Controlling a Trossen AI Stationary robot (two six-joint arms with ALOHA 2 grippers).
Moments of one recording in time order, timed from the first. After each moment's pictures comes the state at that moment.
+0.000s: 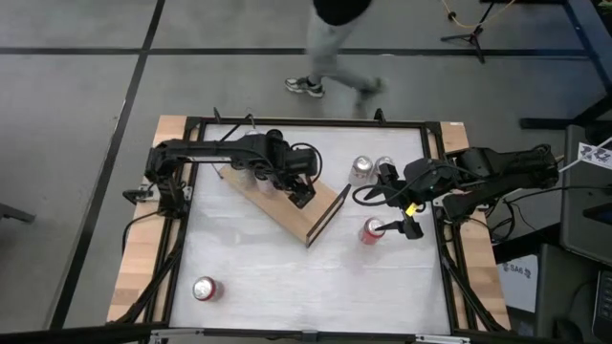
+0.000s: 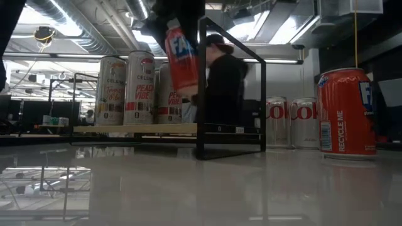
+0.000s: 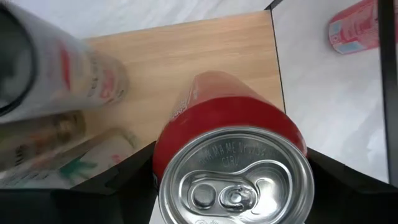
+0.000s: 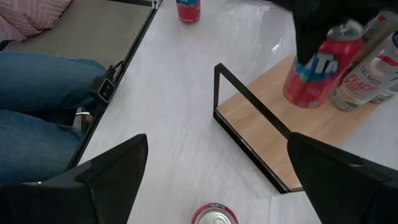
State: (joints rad) left arm 0.05 1.84 1.85 -1.27 -0.08 -0.72; right arm 0.24 1.18 1.42 -0.95 -0.10 -0.01
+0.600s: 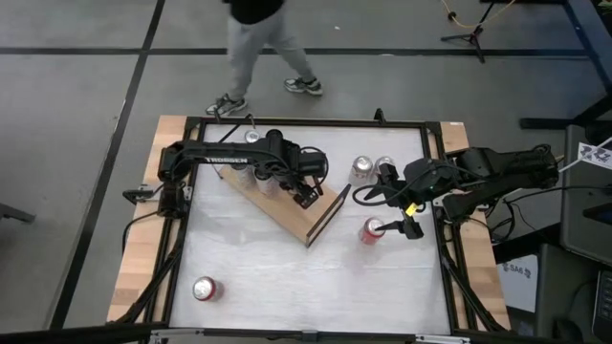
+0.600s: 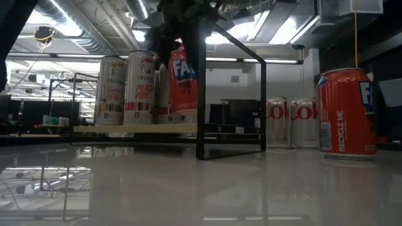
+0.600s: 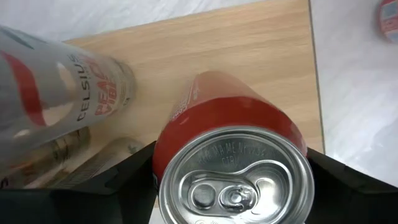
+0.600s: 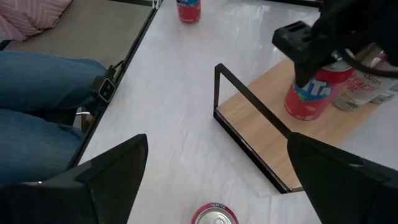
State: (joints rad) left arm 0.08 1.93 1.85 -1.27 -0.09 -0.67; right arm 0.24 1.18 1.42 -0.95 -0.10 -0.01
